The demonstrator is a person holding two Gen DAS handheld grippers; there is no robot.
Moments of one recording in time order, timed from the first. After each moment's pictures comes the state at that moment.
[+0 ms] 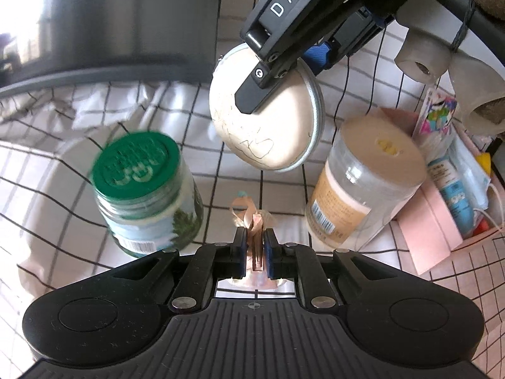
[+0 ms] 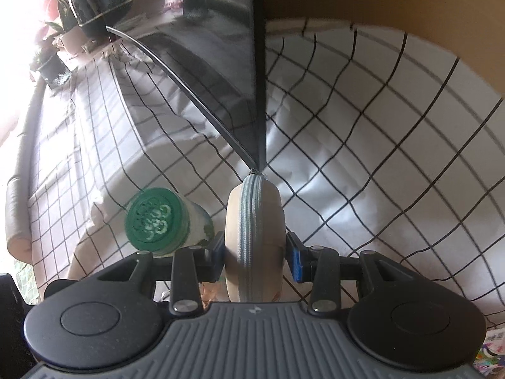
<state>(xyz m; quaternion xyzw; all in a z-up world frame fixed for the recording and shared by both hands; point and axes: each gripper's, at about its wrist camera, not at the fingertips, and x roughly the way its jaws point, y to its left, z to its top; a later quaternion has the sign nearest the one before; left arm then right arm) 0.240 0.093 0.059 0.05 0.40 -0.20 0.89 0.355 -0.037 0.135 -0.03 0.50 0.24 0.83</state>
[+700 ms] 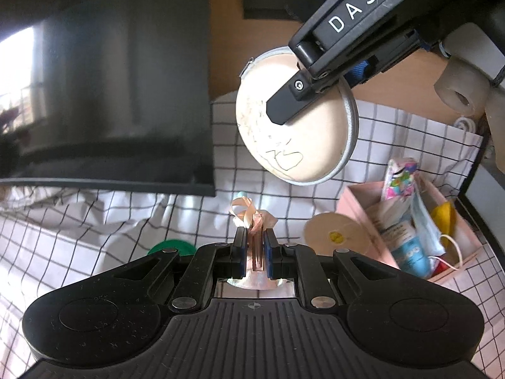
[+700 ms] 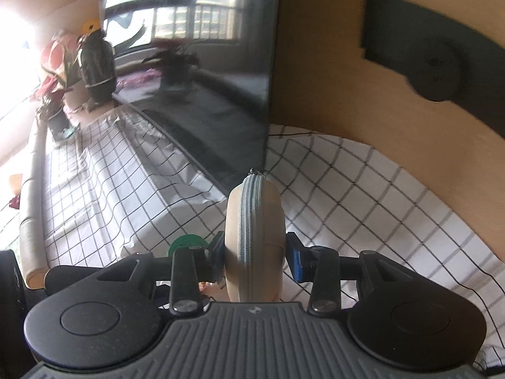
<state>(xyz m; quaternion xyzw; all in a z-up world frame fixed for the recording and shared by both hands) 0.201 0.089 0.155 0.07 0.30 -0.22 0.93 0.268 -0.064 0.249 -0.02 0.39 0.18 0.90</state>
